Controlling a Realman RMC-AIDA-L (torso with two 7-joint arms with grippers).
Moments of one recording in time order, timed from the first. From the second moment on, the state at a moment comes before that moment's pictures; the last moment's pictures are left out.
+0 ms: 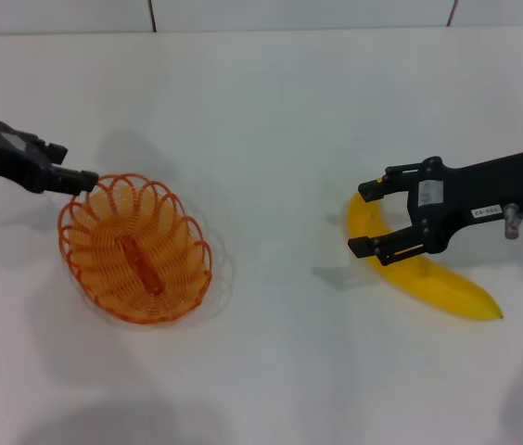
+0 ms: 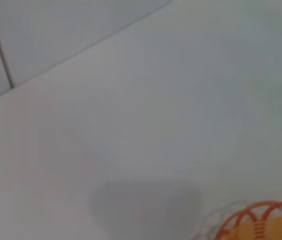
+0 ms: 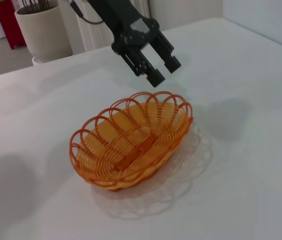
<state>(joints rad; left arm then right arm) -0.72 -2.02 0.76 0.91 2.51 1.40 -1.86 0.51 2.03 -0.94 -0.87 -2.10 -1.56 1.54</state>
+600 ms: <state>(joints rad) -0.78 -2.03 0.85 0.78 2.56 1.28 -1.87 0.52 2.03 -0.94 -0.86 -2.10 -1.56 1.53</state>
